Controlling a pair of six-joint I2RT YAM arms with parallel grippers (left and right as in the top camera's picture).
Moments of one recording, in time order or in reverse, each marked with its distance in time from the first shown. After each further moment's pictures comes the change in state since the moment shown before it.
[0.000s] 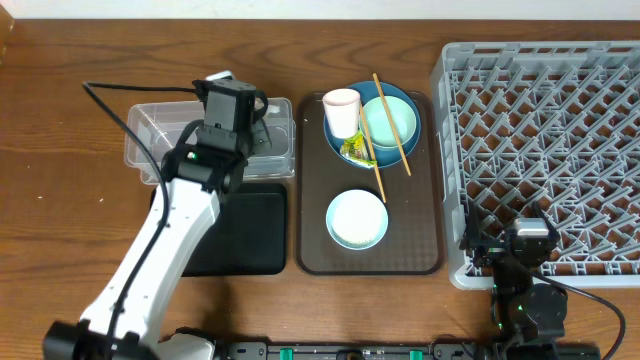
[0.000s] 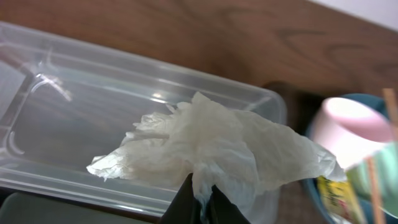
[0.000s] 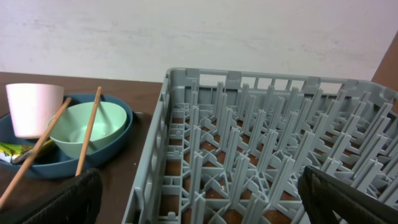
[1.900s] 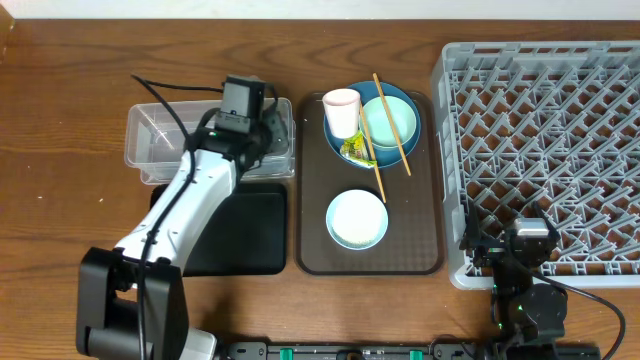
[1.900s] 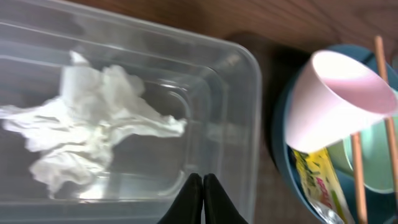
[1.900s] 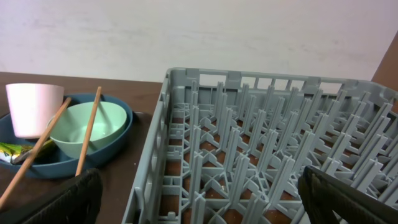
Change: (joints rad) left arm 0.014 0.200 0.000 0.127 0.281 0.003; right arm 0.000 0.000 0.000 0.000 0.000 0.000
